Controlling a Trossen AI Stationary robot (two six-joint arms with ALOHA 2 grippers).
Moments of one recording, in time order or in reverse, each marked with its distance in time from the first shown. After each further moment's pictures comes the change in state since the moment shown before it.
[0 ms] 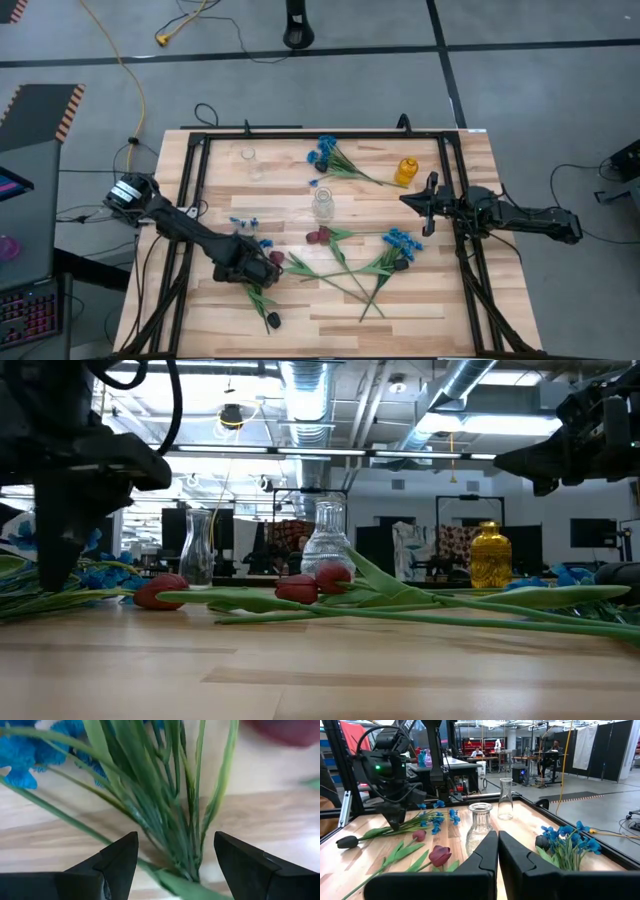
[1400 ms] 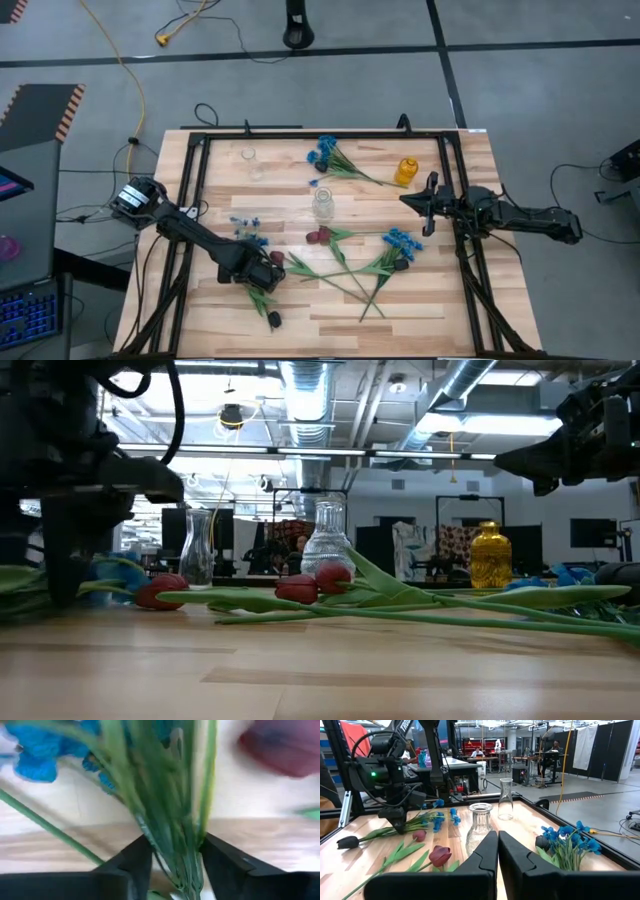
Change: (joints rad) left arm -0.010 0.076 0.043 -0.027 -0.078 -0.074; right arm 0.000 0.000 0.000 0.004 -0.001 0.000
